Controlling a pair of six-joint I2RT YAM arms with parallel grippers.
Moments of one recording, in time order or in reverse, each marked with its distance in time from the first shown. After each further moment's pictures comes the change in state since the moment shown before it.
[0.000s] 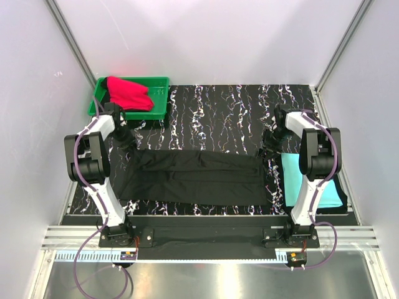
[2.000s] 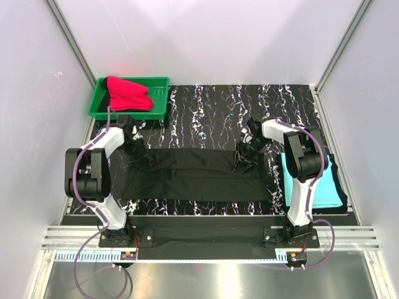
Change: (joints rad) left arm -0.154 -0.225 -0.253 -0.047 0.012 0.047; right arm 0.244 0.033 -0.080 0.032 -0.260 -0.018
